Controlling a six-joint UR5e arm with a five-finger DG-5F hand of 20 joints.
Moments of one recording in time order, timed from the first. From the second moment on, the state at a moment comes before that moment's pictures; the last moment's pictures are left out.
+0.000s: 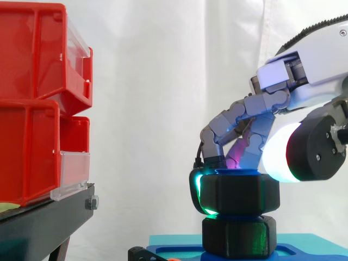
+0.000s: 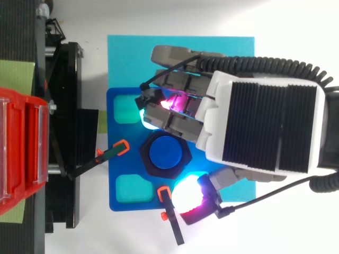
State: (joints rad) arm 0.21 -2.23 -0.98 -3.36 -1.37 -1.52
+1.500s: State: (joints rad) arm 0.24 -2.21 -1.01 -3.16 -1.33 -1.48
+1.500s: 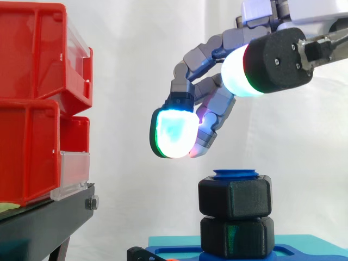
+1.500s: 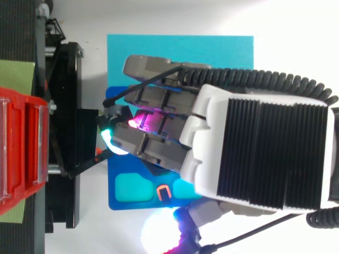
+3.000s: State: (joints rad) arm 0.22 -2.21 -1.01 -3.25 -1.34 -1.45
